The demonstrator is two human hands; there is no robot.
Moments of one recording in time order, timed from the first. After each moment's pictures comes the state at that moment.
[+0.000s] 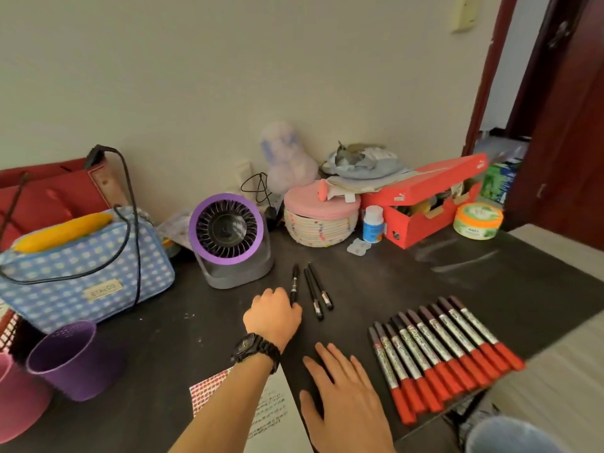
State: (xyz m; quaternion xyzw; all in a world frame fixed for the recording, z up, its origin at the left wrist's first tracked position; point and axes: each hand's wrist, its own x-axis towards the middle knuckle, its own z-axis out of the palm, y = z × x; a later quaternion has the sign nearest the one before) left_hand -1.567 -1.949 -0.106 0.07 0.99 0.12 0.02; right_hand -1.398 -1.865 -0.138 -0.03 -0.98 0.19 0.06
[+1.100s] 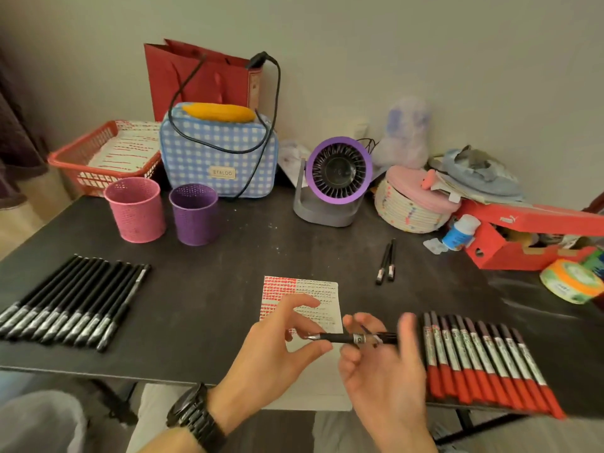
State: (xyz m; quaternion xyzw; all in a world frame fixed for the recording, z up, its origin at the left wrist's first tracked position) left_hand -1.362 -2.077 -0.120 0.13 0.84 0.52 -0.08; right_hand -1.355 -1.901 -0.097 -0.11 -0.37 0.92 -0.10
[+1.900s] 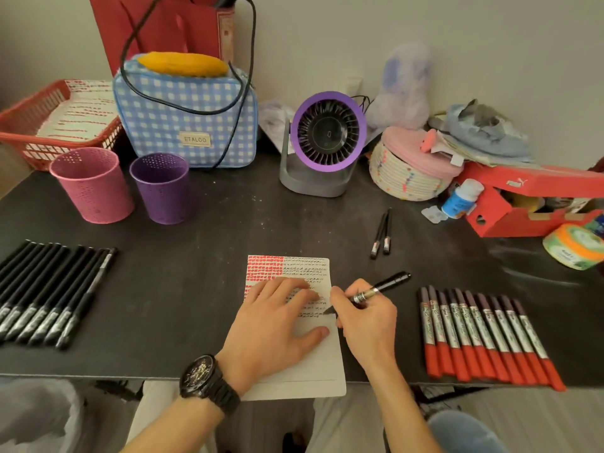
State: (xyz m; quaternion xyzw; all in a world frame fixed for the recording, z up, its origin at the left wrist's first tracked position) left_hand -1.402 -2.060 -0.152 0.17 0.96 0.21 -0.08; right_hand -1.411 -1.887 -0.139 -0.08 -0.83 0.55 0.10
